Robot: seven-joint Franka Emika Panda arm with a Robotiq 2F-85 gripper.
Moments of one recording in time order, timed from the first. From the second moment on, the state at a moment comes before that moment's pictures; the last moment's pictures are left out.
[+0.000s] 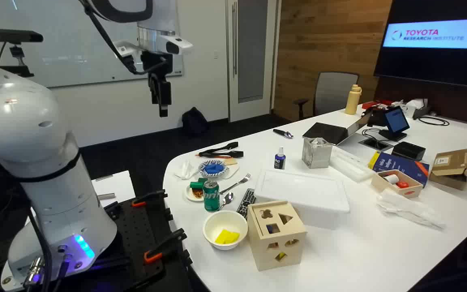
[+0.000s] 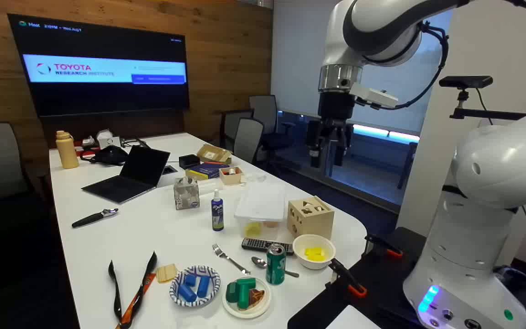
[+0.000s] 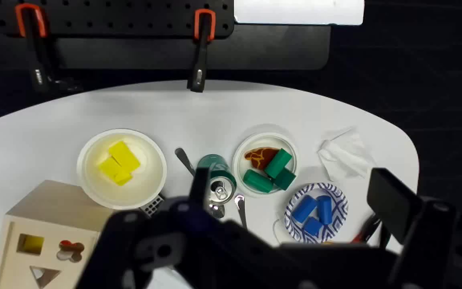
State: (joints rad) arm 0.17 -0.85 0.09 -2.80 0.26 1.91 0.12
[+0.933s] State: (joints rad) arm 0.02 -0.69 -0.09 -2.74 0.08 2.07 -0.11
